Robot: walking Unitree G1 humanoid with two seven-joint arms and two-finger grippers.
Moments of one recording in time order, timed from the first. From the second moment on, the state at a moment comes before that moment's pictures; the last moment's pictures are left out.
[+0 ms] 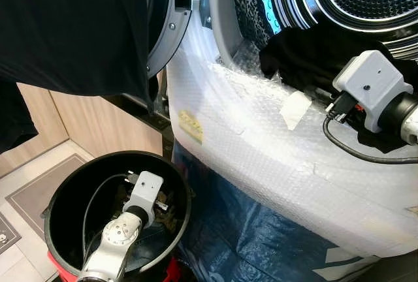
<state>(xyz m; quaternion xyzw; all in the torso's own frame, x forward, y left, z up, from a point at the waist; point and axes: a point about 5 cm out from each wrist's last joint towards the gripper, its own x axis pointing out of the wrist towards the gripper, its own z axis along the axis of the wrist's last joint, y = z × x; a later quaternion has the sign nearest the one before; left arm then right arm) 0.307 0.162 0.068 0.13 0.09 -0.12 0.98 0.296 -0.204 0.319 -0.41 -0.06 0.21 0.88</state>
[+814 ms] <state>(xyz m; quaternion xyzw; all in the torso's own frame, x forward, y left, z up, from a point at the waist) 0.309 0.162 0.070 0.13 0.09 -0.12 0.98 0.316 -0.163 0.354 -0.40 -0.15 0.23 0.87</state>
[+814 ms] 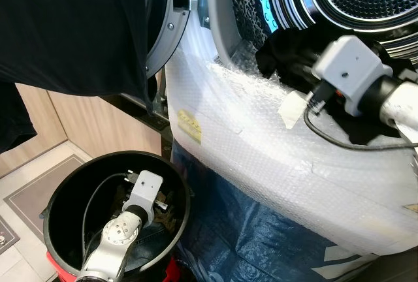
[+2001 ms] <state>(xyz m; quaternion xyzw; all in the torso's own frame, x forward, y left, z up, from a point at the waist) 0.308 0.157 0.069 0.13 0.09 -0.12 0.98 0.394 -0.272 0.397 -0.02 -0.13 -0.19 0.97</state>
